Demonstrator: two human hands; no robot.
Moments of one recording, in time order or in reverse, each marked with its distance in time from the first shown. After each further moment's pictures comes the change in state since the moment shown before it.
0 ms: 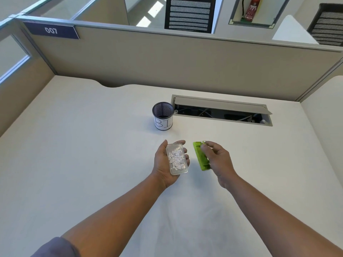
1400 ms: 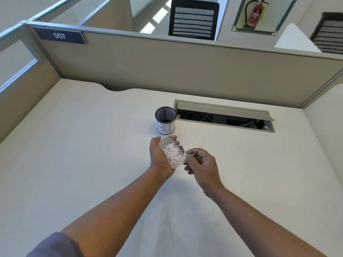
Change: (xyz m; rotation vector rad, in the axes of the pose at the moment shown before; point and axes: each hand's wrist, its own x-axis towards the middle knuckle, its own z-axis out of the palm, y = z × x) left_hand 0.001 0.030 0.022 -0.119 0.135 0.195; right_hand -0.038 -0.015 0.043 -0.022 -0.146 -0.180
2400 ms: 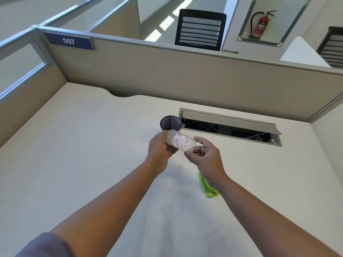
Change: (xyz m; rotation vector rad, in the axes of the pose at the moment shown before) left_hand 0.032 0.047 0.012 0.369 0.062 0.195; right_hand 0.063 -0.020 0.006 0.003 -0.041 -0.040
